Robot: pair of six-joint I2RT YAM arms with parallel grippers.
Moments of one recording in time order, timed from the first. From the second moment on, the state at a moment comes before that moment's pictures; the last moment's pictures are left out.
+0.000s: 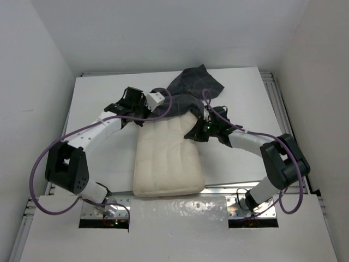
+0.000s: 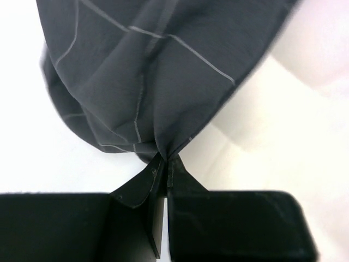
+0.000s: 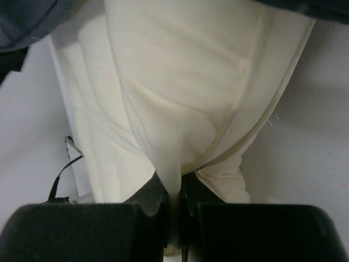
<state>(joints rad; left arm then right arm) -0.39 1.51 1.14 -0.48 0.10 0.43 0.46 1.60 0.74 0.13 -0.41 0.85</state>
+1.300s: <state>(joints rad) -0.49 1.39 1.14 -0.92 0.29 0.95 0.32 1.57 0.71 0.48 -0.49 1.06</state>
